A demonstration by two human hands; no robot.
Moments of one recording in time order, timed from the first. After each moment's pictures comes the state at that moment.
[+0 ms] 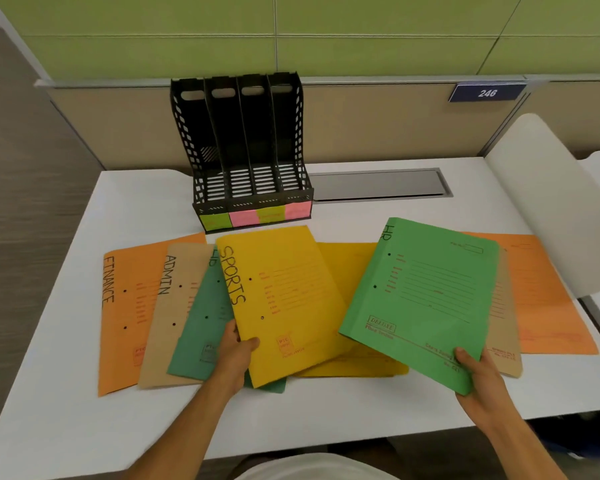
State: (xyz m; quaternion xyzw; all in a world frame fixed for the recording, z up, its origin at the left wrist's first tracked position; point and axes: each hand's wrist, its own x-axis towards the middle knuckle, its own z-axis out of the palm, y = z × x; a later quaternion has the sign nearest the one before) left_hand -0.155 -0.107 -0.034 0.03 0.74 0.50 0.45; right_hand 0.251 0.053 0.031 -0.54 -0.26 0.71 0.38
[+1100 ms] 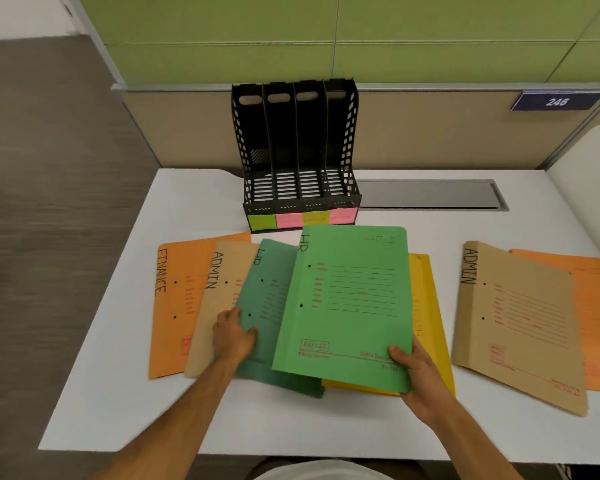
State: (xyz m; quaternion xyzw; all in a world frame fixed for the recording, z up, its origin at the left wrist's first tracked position) left_hand -0.244 -0.136 -0.016 0.23 0.91 0.20 0.27; right_hand 0.089 0.006 0.028 -0.45 -0.28 0.82 0.22
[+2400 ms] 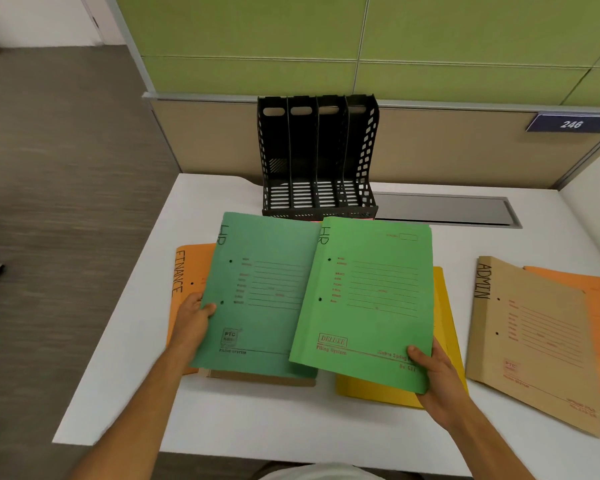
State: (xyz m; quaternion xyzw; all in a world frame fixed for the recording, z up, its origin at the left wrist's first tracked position) left_hand -0.335 -0.189 0.025 0.06 0.78 0.52 0.33; right_hand 0.080 0.011 0.039 -0.44 -0.32 0.80 0.26
